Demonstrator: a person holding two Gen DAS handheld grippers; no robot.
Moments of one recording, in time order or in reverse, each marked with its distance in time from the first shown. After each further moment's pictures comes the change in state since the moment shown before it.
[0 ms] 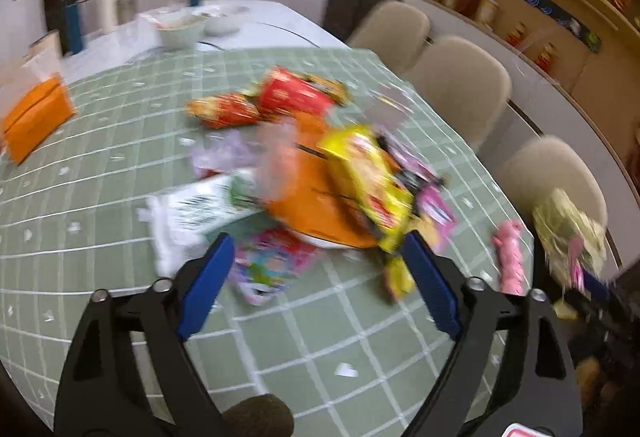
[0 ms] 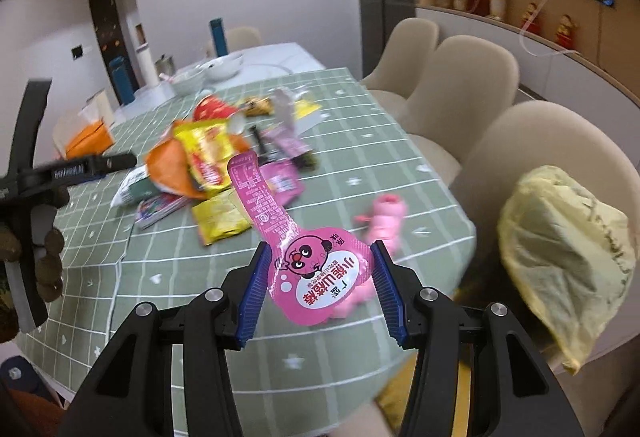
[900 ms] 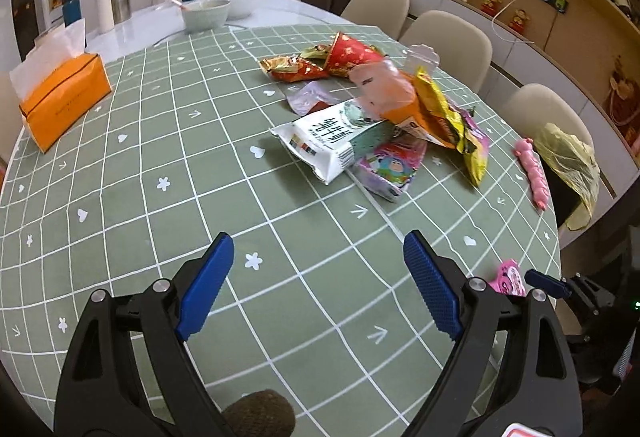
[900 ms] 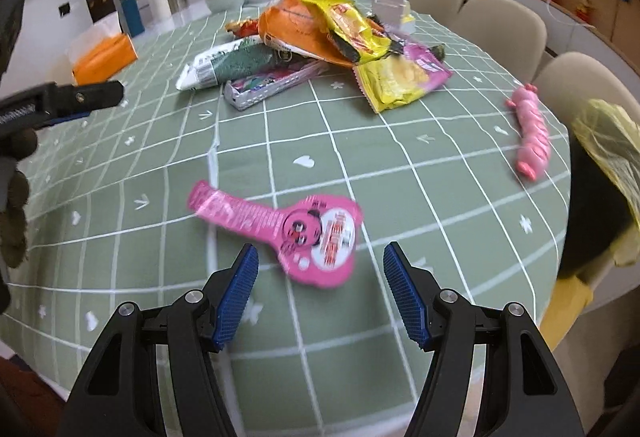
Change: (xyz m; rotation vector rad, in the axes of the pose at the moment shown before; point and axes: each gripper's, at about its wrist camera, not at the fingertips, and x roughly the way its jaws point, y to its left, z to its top) left arm -0.053 0.139 -0.068 0.105 0.027 -0.043; right arm 0.058 0.206 -0.098 -0.049 0.190 -0.084
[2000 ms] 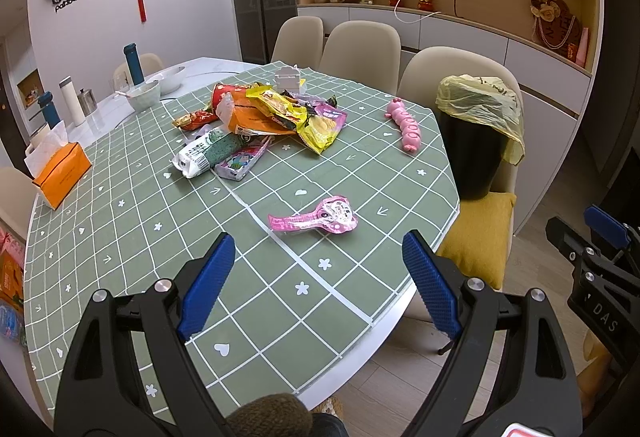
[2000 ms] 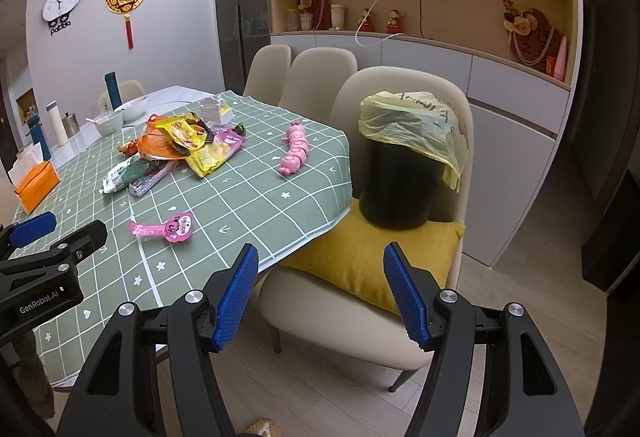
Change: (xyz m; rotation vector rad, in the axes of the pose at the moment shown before) left arm -0.112 -0.179 -0.100 0.297 -0.155 -0.003; right arm -0.203 -0.059 -0.124 0.388 -0.308 -0.377
